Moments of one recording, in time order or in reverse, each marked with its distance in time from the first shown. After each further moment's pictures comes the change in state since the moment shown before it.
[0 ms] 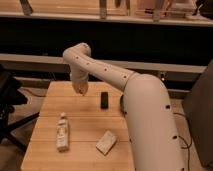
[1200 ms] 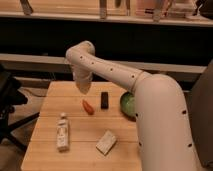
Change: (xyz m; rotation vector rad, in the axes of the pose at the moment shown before) arm 0.011 0.035 -0.013 0.006 0.025 0.010
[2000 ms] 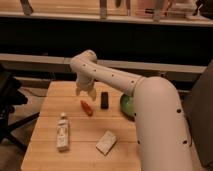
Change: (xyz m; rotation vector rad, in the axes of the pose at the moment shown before) arm 0.000 0.009 0.045 -0.005 -0.012 -0.013
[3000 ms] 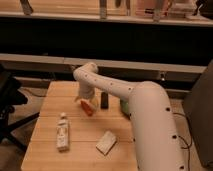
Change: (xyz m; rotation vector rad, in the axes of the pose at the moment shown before) arm -0.001 0.002 0.079 0.001 -0.053 -0.009
